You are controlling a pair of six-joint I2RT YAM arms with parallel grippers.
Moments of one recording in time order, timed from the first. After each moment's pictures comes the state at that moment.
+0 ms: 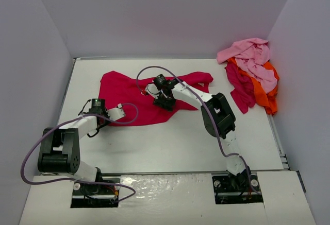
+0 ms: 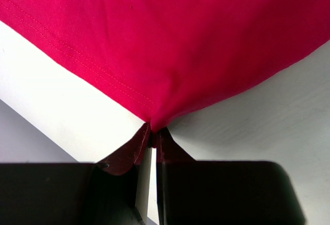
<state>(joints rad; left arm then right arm) -0.04 1.47 0.67 -0.27 -0.11 1.06 0.68 2.24 1.77 -0.72 0.10 -0.57</state>
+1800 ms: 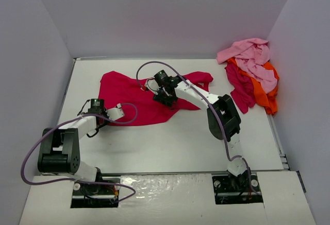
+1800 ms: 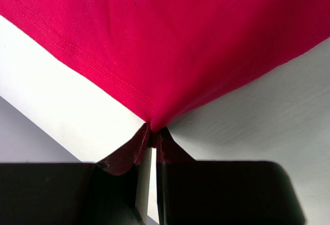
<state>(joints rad) -0.02 1.47 0.67 -0.26 -0.11 1.07 0.68 2.15 1.77 -0.72 0.13 -0.57</state>
